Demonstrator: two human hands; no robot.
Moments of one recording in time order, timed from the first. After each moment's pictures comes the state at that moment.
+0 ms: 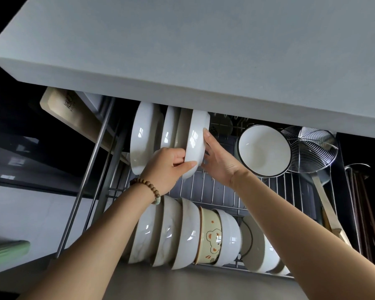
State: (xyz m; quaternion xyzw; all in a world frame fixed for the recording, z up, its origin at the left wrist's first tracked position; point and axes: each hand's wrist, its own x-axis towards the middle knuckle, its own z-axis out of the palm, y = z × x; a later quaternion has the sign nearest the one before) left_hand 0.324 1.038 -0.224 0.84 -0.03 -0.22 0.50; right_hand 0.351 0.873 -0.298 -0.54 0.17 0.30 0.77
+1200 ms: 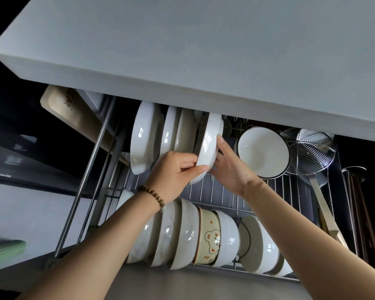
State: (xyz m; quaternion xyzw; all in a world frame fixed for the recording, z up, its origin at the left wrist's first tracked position) left_hand 0.309 1.028 -0.218 0.80 -0.09 -0.18 0.57; right_hand 0.324 0.859 -0.264 -0.56 0.12 0.26 0.78
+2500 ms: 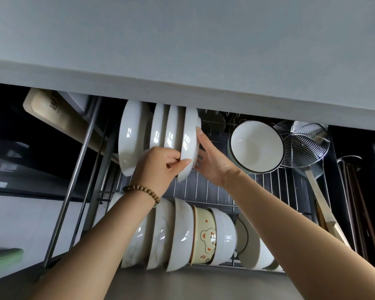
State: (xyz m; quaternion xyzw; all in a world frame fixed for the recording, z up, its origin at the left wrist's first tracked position) left_hand 0.322 1.031 -0.229 0.90 -0.06 -0.12 0.42; right_hand 0.342 0.876 -0.286 -0.55 0.18 0.28 0.76
